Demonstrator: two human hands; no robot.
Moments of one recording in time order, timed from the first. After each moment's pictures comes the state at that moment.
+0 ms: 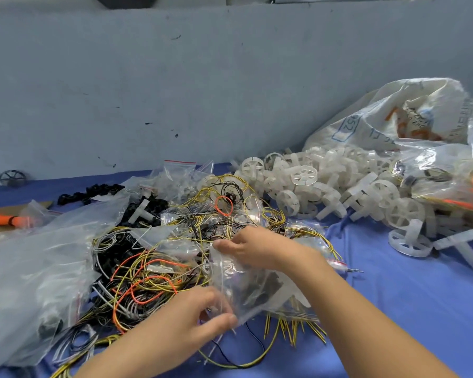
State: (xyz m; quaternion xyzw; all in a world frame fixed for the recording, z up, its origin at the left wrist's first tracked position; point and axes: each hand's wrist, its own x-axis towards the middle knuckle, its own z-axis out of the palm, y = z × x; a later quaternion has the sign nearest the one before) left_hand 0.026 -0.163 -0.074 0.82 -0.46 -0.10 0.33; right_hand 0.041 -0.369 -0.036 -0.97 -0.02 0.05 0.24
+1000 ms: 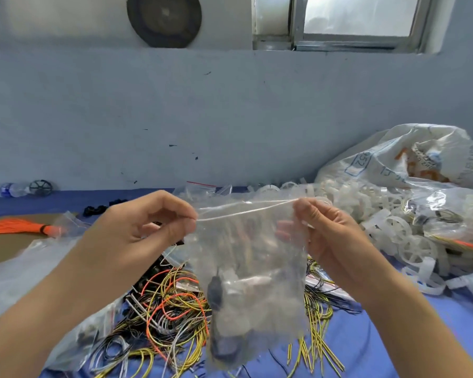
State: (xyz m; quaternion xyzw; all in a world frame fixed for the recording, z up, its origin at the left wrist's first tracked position) left_hand 0.026 -0.090 0.071 0.76 -0.42 0.16 0.48; right_hand -0.029 -0.374 0.039 -0.56 -0.11 -0.14 0.81
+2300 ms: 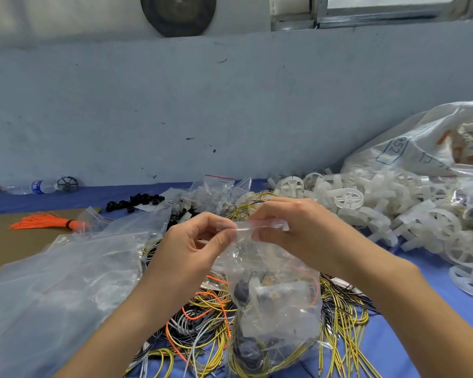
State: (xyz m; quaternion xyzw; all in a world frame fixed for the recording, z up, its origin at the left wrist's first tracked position) left_hand 0.053 -0.129 0.017 0.76 -0.32 0.09 0.55; right_hand 0.013 -0.338 0.050 -0.94 -0.18 -0.21 0.21
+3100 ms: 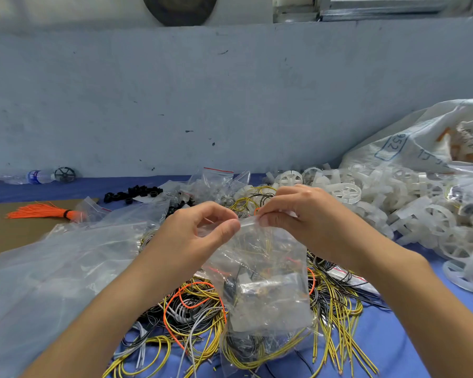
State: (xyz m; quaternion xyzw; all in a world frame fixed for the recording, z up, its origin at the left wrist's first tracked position) left_hand 0.057 -0.125 0.027 0.81 -0.34 0.08 0.47; right_hand 0.011 -0.348 0.052 -0.93 -0.20 -0.25 0.17
